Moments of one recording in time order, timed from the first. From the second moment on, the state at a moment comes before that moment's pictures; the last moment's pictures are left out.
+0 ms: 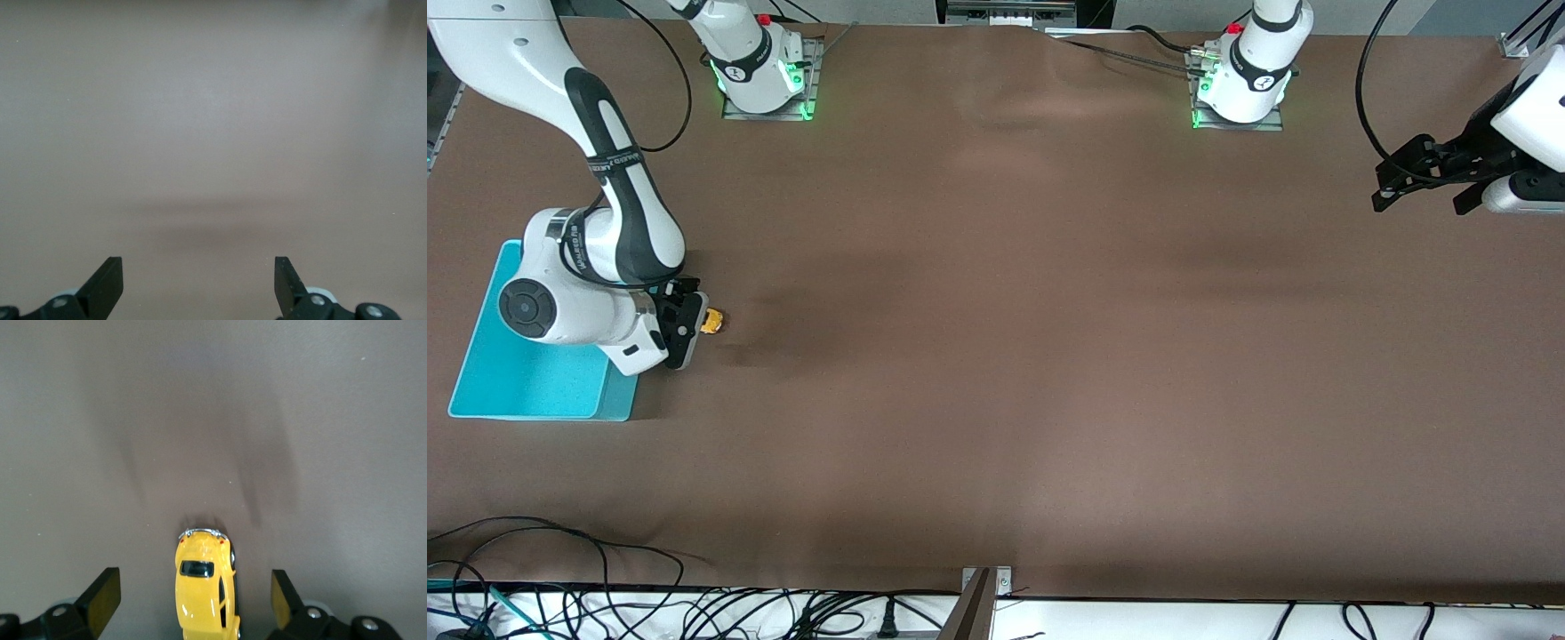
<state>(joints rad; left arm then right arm) 0.05 -0.02 -0.12 -1.53 -0.03 1.52 -0.07 -0.09 0.50 0.07 -1.89 -0.04 2.14 -1.29</state>
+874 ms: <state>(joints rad) 0.05 -0.02 -0.16 -1.52 -0.03 1.51 -0.07 -0.09 0.51 0.04 -1.99 -0.14 2.28 -1.36</state>
